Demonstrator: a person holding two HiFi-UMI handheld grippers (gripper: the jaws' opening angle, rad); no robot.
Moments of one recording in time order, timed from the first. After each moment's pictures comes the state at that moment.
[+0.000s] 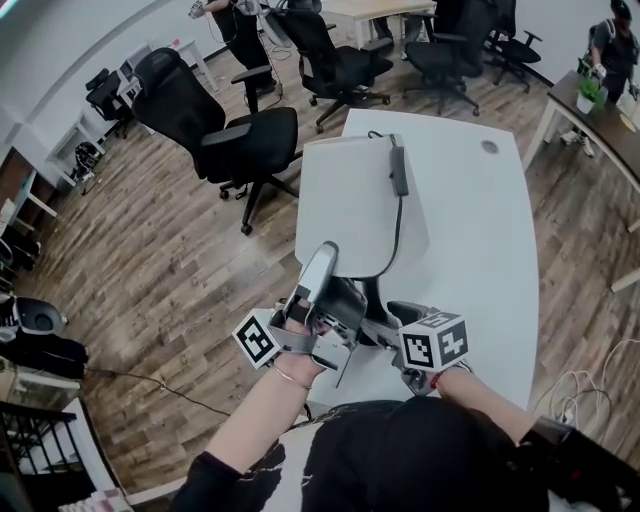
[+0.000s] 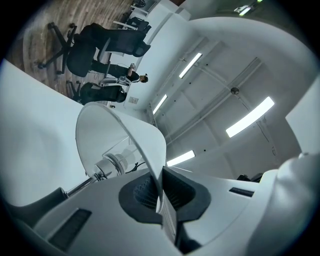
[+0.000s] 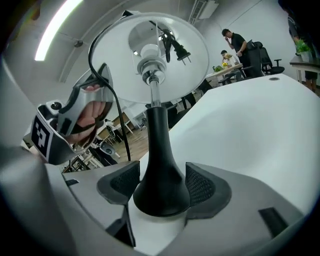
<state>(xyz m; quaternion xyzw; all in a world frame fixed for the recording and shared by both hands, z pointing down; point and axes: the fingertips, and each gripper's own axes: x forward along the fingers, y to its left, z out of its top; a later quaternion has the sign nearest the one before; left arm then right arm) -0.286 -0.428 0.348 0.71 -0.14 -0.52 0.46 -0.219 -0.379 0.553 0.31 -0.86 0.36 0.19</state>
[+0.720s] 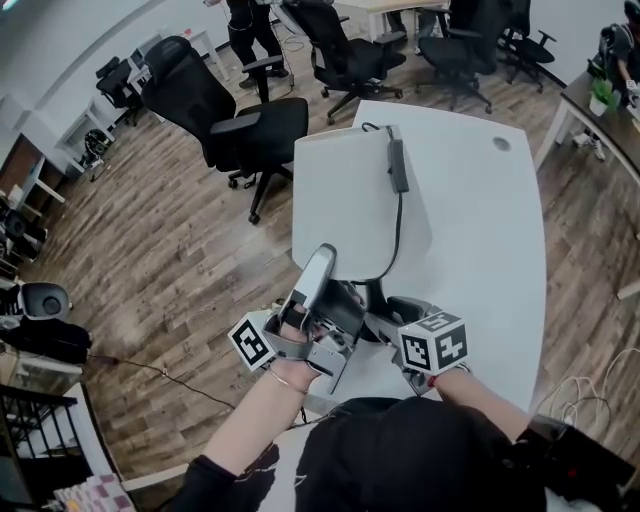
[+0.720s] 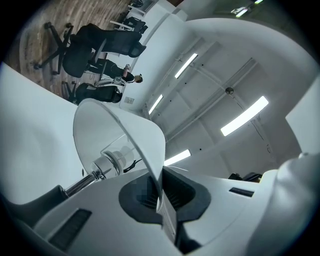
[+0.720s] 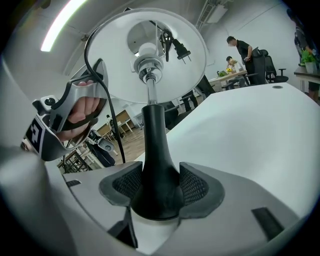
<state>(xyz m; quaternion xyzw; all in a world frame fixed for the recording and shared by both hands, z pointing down) -0.289 -0.407 0.344 0.72 -0.14 -0.52 0.44 -0.218 -0.379 0.557 0.32 -0.87 0.33 0.19</state>
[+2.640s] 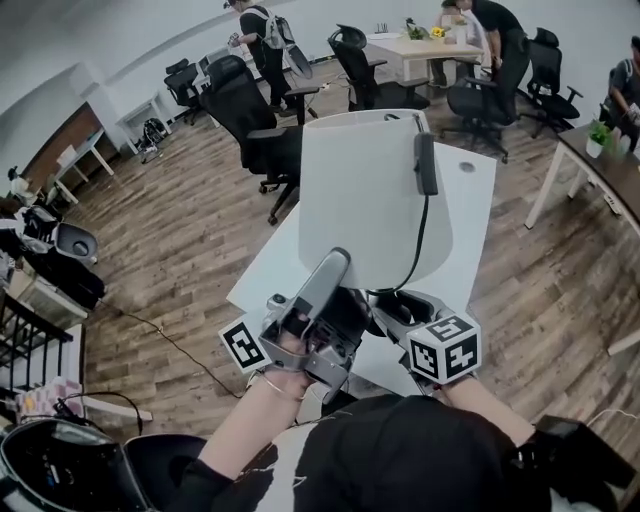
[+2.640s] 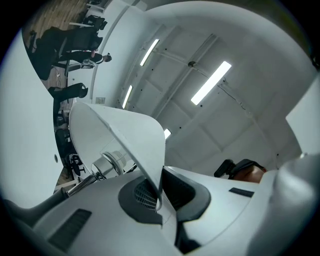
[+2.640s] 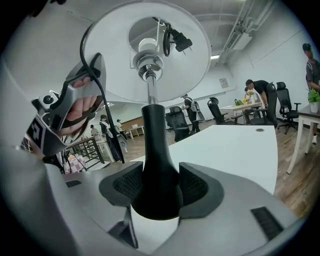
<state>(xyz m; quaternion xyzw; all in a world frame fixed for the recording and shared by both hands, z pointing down) -0.032 -0.200 0.225 0.80 -0.14 -0.50 0.29 0.018 -0.246 0.445 0.26 -0.94 0.18 0.15</state>
